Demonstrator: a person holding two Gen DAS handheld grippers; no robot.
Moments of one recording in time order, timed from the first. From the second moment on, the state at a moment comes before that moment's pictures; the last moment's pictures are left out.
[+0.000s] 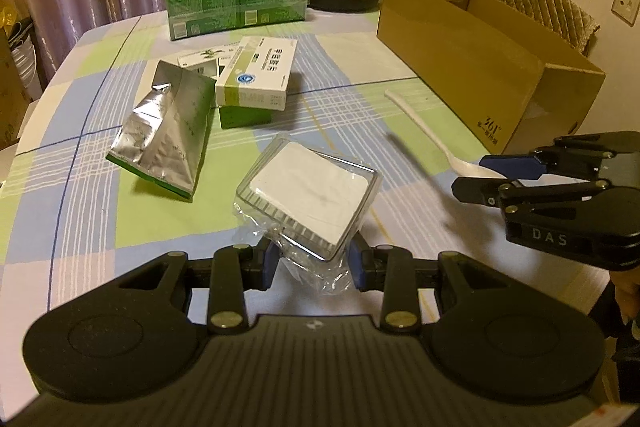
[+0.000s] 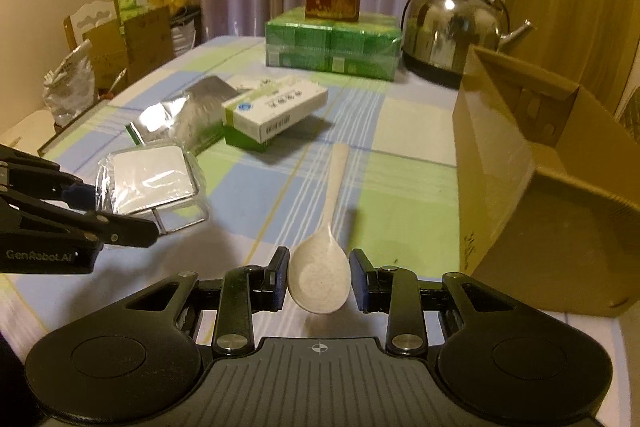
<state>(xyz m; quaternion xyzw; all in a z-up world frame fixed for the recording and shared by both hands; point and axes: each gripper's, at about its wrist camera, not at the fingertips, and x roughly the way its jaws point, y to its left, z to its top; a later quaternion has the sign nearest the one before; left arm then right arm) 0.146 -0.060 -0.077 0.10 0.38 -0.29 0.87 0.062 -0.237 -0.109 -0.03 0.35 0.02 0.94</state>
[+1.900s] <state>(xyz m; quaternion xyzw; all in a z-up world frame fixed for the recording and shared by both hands) 0.095 -0.143 0.002 0.11 0.33 -0.35 0.87 0.000 -0.334 -0.019 -0.01 0.26 -0.06 0.96</state>
